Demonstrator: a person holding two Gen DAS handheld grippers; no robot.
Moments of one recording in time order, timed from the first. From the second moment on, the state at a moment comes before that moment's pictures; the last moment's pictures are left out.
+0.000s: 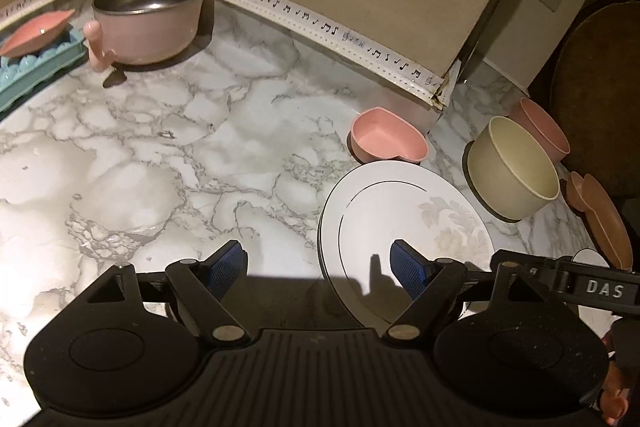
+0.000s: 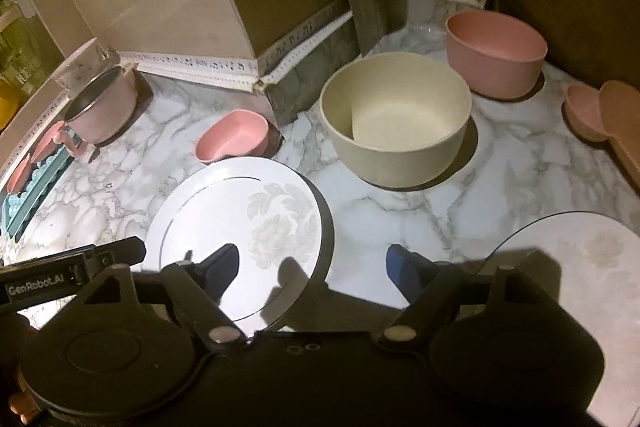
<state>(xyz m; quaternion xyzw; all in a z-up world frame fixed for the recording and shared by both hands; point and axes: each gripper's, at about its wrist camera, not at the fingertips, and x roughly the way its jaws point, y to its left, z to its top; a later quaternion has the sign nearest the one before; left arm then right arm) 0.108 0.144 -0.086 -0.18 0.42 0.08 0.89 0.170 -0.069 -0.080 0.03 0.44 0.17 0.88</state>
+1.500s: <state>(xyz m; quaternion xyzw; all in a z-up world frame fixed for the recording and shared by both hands) 0.130 0.169 -0.106 -0.29 0.45 0.03 0.84 0.203 -0.083 -0.104 0.13 0.51 0.20 0.83</state>
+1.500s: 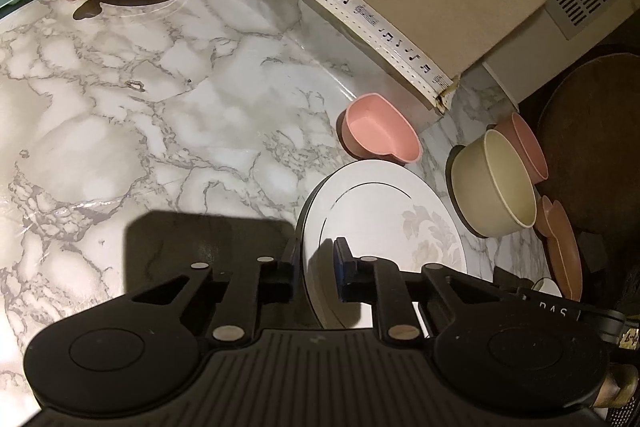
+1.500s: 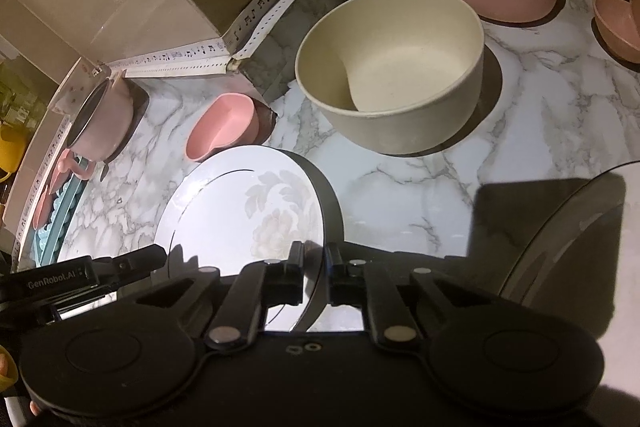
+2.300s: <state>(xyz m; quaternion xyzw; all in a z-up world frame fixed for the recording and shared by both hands) 0.104 0.109 -0.069 -0.25 0.46 -0.04 0.85 0.162 -0.134 -0.069 0.13 0.48 0.21 0.84</state>
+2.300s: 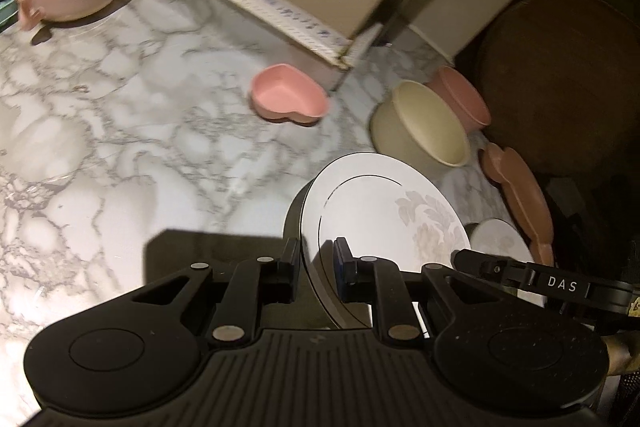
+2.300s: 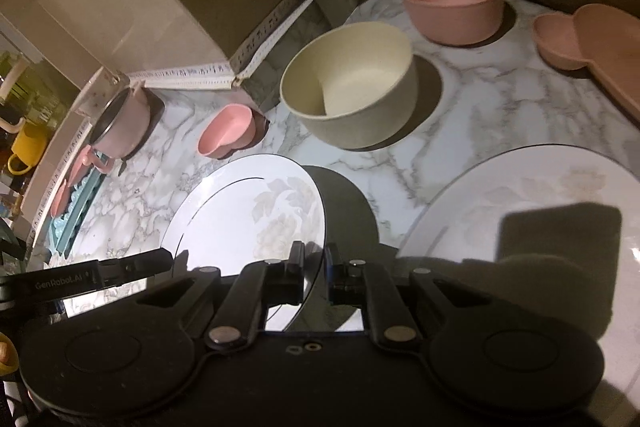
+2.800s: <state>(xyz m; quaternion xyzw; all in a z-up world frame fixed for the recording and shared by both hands) 0.116 0.020 -0.049 -0.20 0.47 -0.11 0.85 0.124 -0.224 -0.053 0.16 0.45 0.17 0.86</state>
